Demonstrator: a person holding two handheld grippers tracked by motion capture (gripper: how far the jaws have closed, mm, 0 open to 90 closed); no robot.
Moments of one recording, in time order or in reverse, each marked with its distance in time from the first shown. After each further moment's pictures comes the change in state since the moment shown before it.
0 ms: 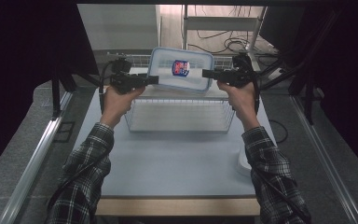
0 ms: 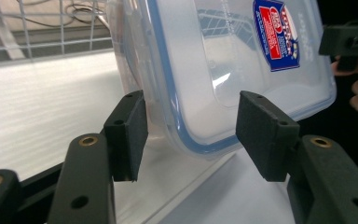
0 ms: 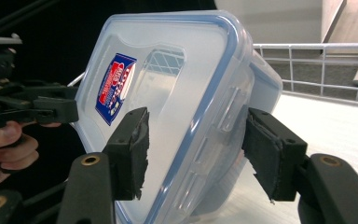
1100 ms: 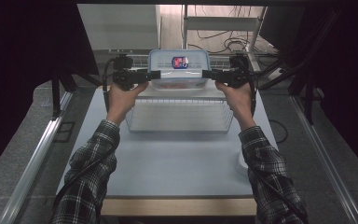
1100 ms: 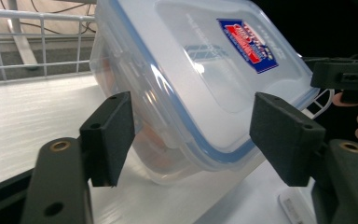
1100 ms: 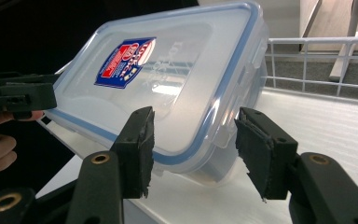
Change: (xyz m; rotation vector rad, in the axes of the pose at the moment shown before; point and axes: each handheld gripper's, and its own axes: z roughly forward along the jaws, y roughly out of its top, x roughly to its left) left arm 0.002 0.009 0.009 -0.057 0.055 -0.032; right arm -0.002 -0.001 0.011 0.009 -0.074 0.002
